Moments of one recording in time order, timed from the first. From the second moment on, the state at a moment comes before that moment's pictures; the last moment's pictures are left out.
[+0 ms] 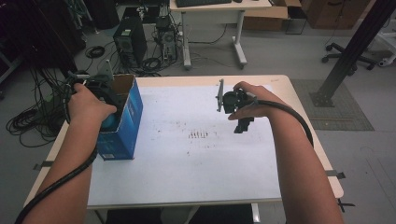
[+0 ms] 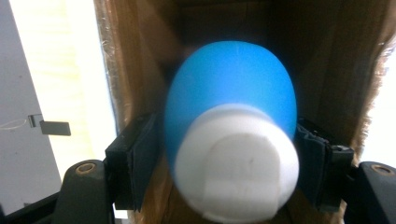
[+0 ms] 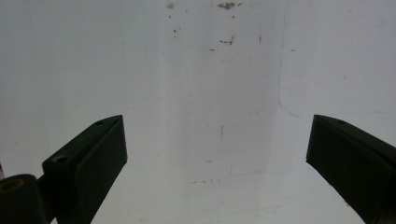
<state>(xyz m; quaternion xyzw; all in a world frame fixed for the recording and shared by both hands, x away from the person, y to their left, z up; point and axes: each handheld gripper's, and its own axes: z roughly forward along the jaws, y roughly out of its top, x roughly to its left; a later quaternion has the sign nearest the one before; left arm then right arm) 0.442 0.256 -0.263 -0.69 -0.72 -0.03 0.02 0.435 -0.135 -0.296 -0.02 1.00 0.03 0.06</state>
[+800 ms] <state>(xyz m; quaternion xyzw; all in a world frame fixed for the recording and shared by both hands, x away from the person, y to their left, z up) 0.432 0.247 -0.228 -0.72 -0.69 -0.05 0.01 0.432 -0.131 -0.286 -0.03 1.00 0.03 0.07</state>
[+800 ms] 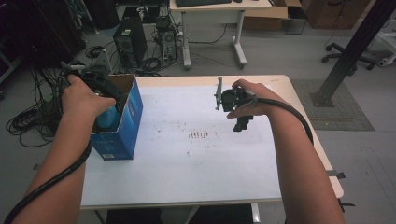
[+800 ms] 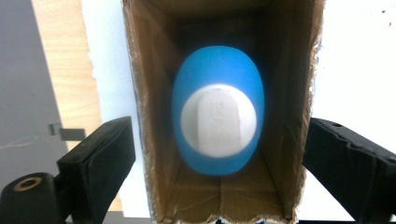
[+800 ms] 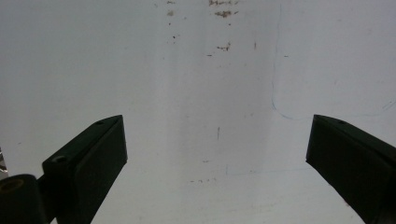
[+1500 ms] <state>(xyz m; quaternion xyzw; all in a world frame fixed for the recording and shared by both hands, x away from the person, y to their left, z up) 0.430 0.233 -0.204 -0.77 -0.64 -0.04 -0.01 0.432 -0.137 -0.289 -0.02 1.00 0.03 0.07</state>
